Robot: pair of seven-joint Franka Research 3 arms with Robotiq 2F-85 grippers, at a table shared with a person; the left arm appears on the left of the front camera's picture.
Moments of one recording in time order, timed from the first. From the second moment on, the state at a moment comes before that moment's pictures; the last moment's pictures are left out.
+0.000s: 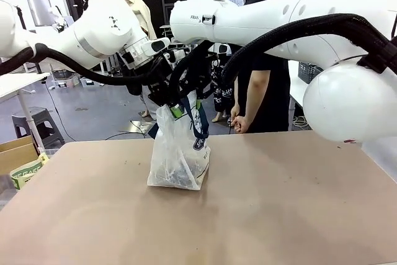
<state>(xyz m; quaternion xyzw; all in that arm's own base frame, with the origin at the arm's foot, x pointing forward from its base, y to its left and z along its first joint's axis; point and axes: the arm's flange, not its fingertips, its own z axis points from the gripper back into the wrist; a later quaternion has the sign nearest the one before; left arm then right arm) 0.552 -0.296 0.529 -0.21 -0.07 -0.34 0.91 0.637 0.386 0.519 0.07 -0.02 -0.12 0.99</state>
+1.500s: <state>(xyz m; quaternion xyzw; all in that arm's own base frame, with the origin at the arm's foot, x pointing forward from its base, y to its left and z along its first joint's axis) 0.548 -0.285 0.534 -0.23 -0.09 -0.31 0.92 0.663 0.271 0.588 0.26 0.00 -0.04 0.97</state>
